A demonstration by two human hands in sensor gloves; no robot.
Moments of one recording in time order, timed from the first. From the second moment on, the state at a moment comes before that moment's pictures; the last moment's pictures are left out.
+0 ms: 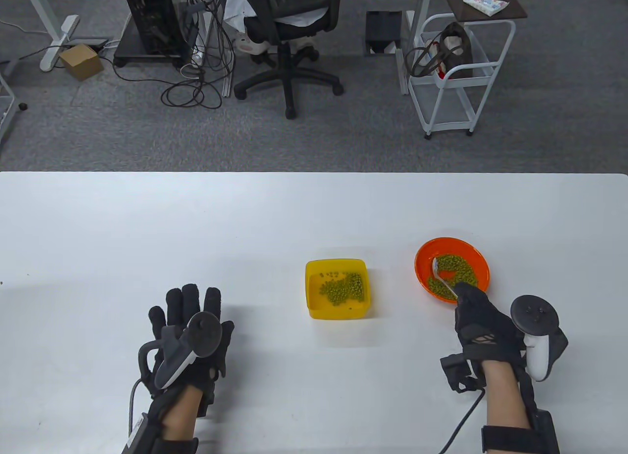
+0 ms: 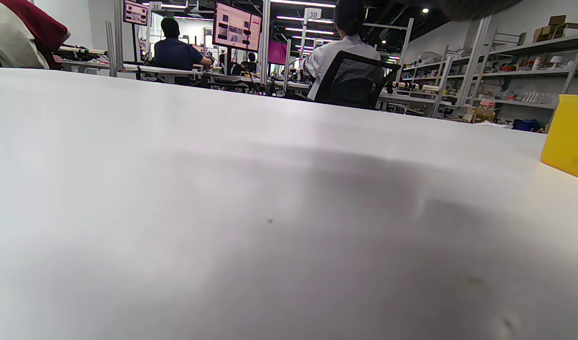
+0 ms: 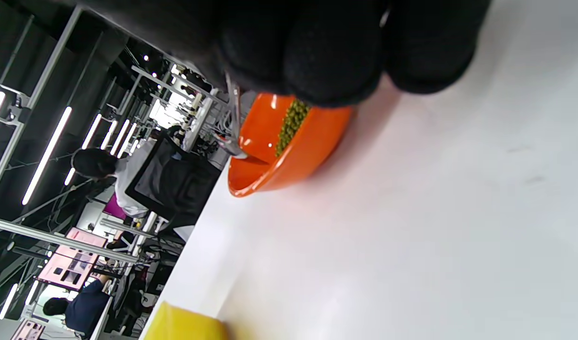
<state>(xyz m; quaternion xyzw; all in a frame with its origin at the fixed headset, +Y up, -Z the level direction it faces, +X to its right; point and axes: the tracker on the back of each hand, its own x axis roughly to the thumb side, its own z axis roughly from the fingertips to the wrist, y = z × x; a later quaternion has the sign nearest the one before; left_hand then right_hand) -0.245 -0.738 -0.252 -0.04 0.04 0.06 1.00 0.294 -0.738 -0.264 -0.21 0.04 0.83 0.51</state>
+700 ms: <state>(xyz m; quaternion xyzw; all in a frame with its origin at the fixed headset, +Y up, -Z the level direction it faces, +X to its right) -0.245 -0.739 -0.252 -0.04 0.04 0.06 1.00 0.282 -0.729 -0.267 -0.26 0.03 0.94 0.20</state>
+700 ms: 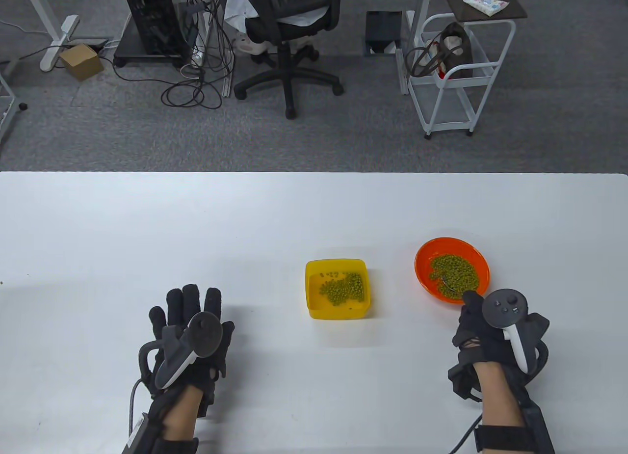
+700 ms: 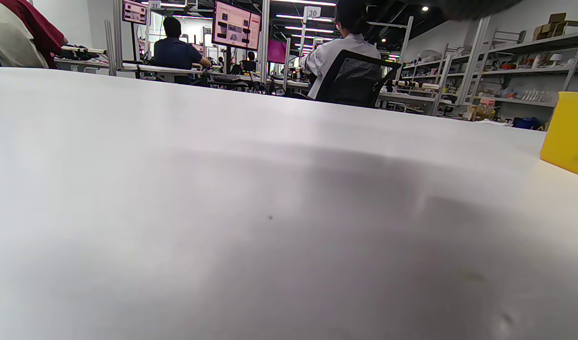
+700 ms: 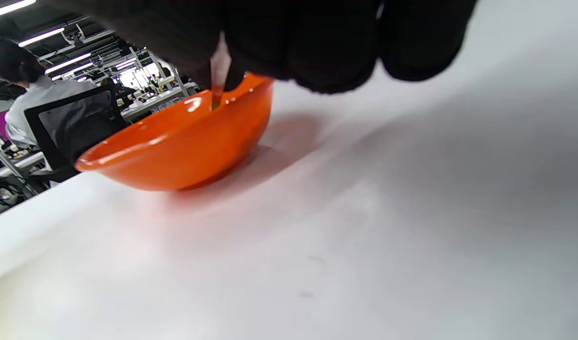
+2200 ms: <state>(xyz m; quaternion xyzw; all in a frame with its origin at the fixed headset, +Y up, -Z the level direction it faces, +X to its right) -0.247 -0.739 -0.252 -0.04 0.04 0.06 1.00 0.196 -0.710 -0.260 -0.07 -0.13 0.98 0.10</state>
